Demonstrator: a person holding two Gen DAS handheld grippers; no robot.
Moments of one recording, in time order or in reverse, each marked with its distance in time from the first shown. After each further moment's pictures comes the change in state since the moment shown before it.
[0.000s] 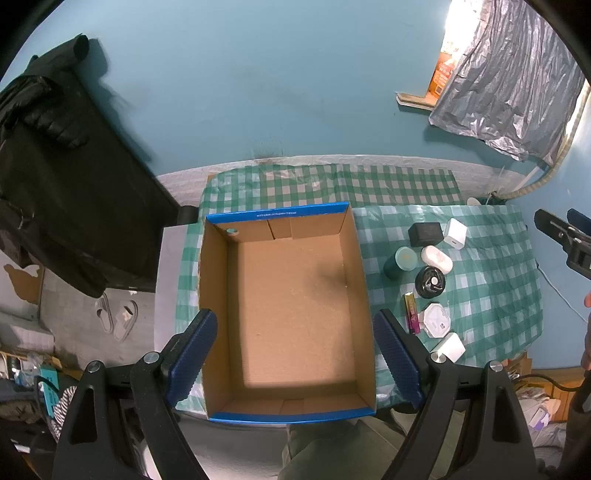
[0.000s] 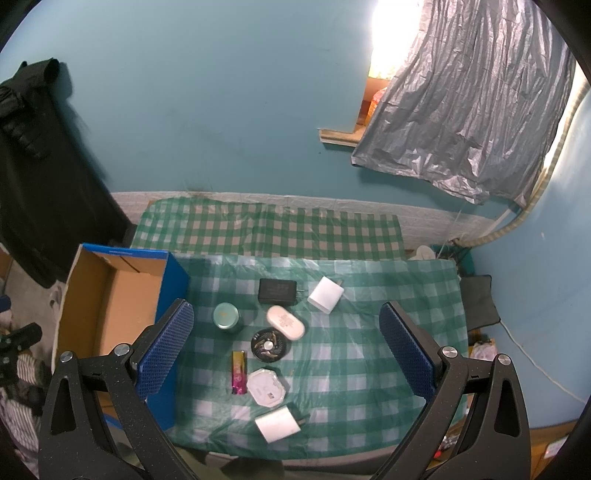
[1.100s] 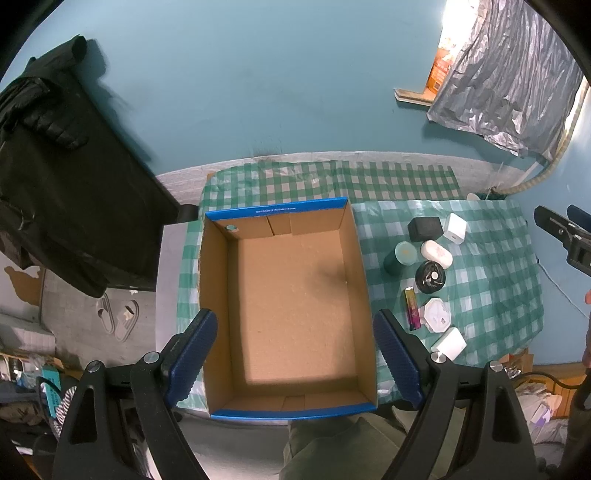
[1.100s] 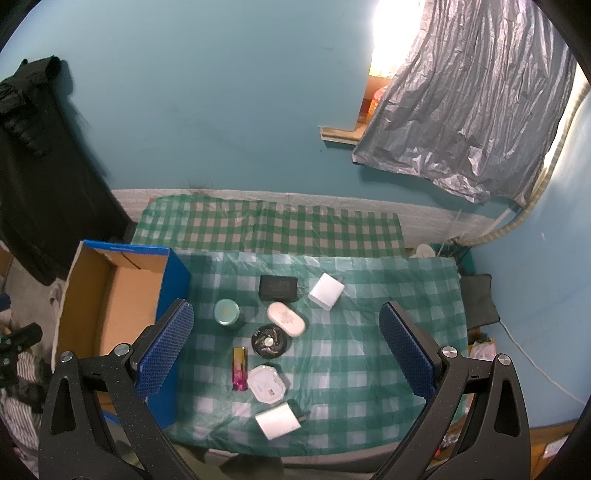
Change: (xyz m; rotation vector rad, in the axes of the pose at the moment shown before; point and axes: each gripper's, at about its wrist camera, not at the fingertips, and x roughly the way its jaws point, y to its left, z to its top) left arm -0.001 0.001 -0.007 0.012 0.009 -0.001; right arm -0.001 -0.002 0.000 -0.002 0.004 -0.003
